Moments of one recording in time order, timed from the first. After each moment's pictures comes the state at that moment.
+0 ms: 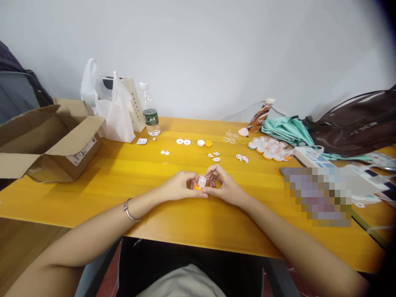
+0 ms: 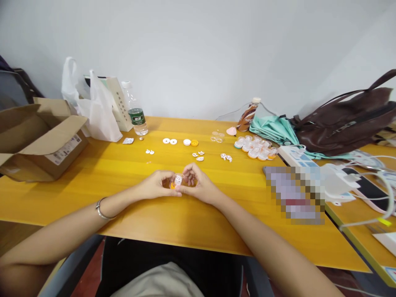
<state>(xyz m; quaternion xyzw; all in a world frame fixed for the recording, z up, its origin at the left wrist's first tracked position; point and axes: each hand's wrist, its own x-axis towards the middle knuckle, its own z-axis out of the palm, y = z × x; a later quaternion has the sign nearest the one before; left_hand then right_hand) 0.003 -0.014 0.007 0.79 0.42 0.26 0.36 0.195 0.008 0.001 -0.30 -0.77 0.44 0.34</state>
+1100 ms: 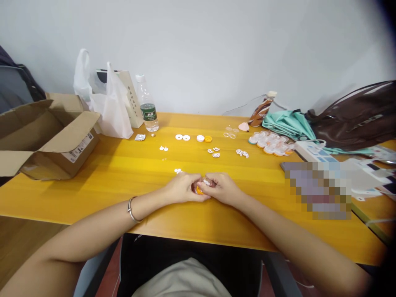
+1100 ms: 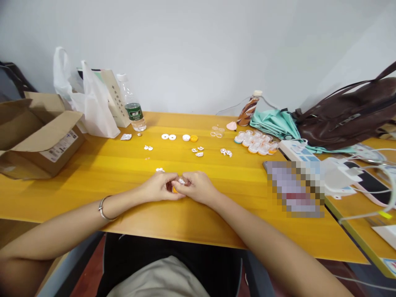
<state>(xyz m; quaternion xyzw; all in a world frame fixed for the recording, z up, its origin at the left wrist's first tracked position) 0.014 -0.024 -0.001 0.81 0.44 0.24 0.31 0.186 -0.003 0.002 -0.40 -0.86 0.23 0.22</state>
